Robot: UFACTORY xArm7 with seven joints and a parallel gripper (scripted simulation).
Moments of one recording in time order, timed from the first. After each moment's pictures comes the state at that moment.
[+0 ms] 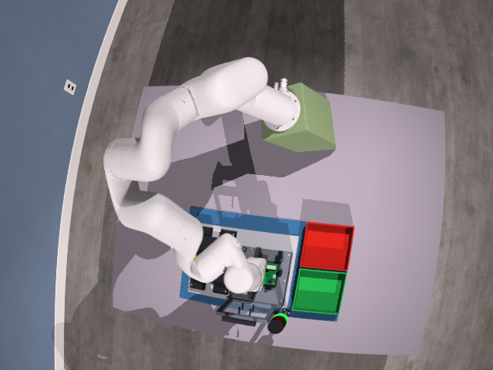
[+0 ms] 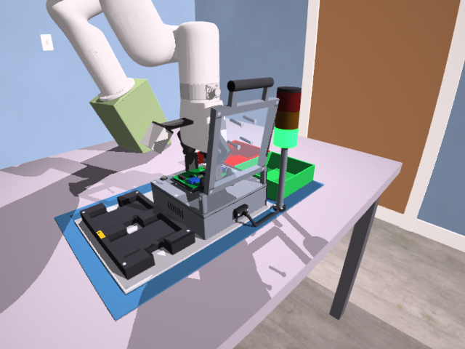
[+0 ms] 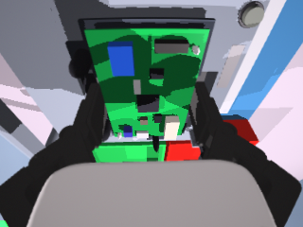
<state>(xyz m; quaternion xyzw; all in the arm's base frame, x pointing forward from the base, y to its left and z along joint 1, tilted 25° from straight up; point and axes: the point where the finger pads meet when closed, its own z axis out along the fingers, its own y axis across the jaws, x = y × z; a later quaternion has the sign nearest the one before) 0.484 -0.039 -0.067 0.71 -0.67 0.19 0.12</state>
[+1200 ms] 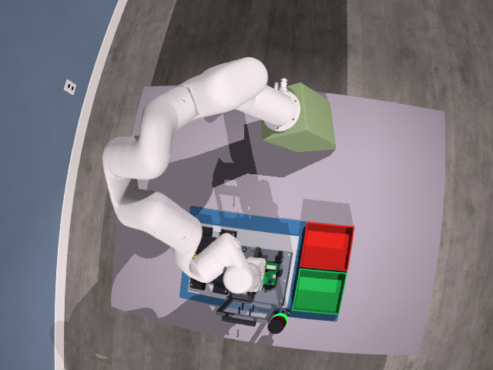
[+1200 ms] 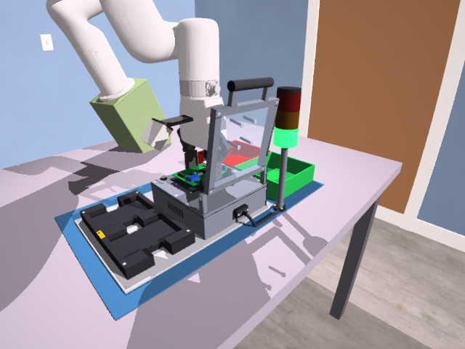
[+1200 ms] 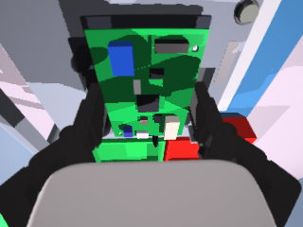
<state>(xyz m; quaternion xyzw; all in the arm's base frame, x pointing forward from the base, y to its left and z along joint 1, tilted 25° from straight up) 0.483 -0.037 -0.062 0.71 -0.67 0.18 0.12</state>
